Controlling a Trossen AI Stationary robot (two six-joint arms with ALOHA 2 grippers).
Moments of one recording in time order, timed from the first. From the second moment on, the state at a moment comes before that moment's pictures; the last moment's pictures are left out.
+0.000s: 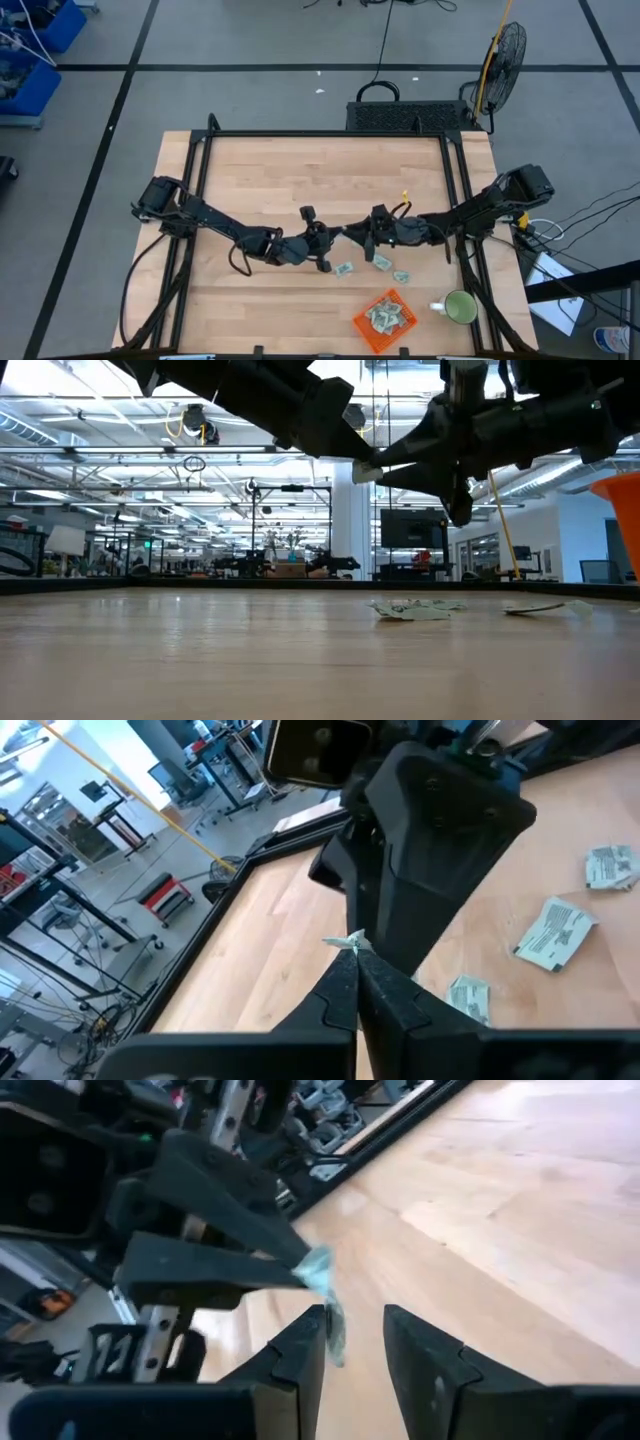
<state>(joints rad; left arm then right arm) -0.32 1.84 1.03 0.47 -0.73 0.26 0.26 1.51 0.44 0.85 0.39 0.72</state>
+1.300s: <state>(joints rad) -0.33 1.76 1.08 0.17 -0.39 -0.08 0.50 1.36 0.45 0.62 -0.10 0.52</state>
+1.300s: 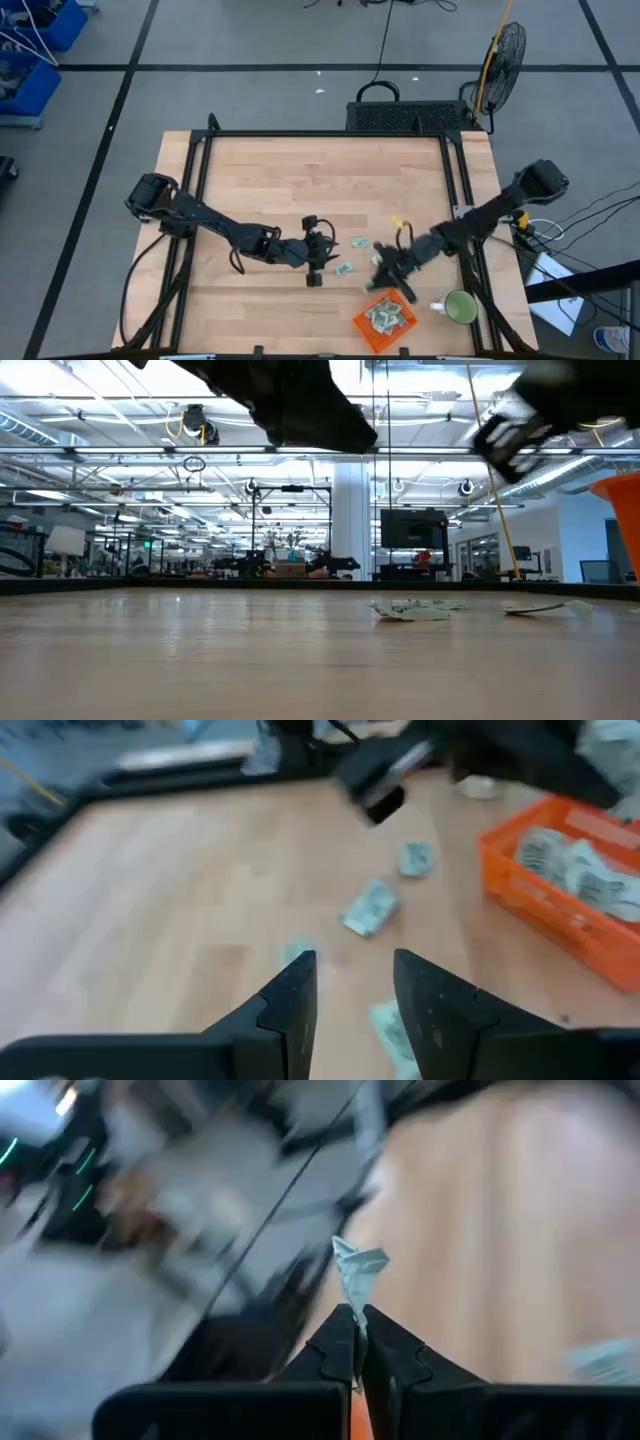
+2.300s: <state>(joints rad) -0.31 1.89 1.08 0.18 -0.26 -0.30 0.78 1.39 0.45 0.37 0.24 0.25</state>
